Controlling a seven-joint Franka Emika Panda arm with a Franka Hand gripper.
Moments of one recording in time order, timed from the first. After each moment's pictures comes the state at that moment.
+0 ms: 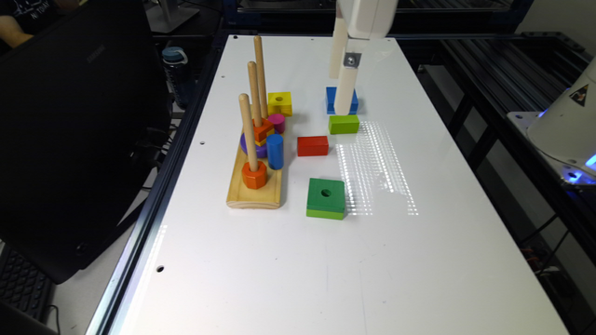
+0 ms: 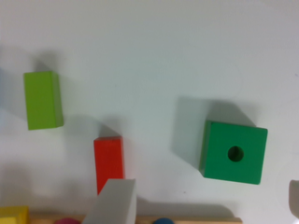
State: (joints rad) arm -0.17 -0.03 0.36 -2.33 0.03 2.35 0.96
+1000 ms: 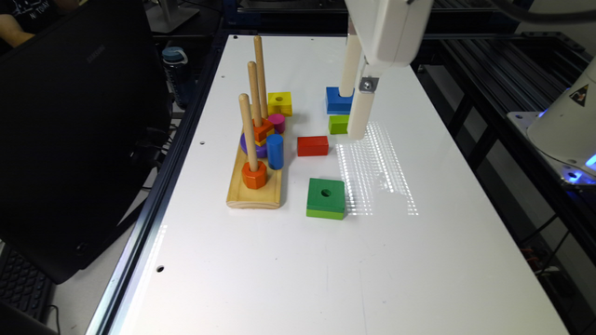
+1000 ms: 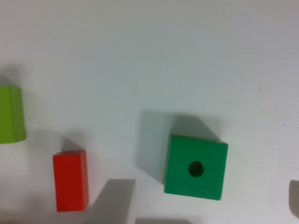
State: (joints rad) arm -0.18 -0.03 0.46 -2.34 0.02 2.35 1.05
